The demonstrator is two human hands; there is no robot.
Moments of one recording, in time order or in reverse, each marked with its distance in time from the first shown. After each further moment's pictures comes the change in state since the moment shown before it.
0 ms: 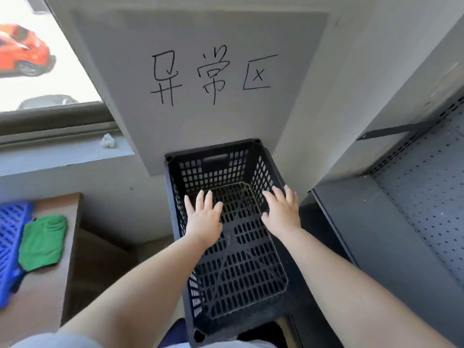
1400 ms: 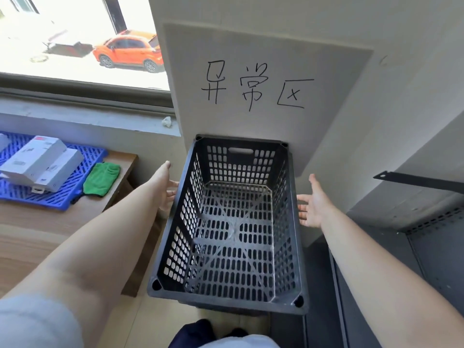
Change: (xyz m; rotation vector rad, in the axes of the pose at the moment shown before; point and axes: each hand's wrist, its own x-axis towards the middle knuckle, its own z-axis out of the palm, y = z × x) left_hand -0.071 -0.038 -0.085 -1.833 0.045 -1.161; right_hand 0.055 0.088 -0.084 1.347 -0.683 0.465
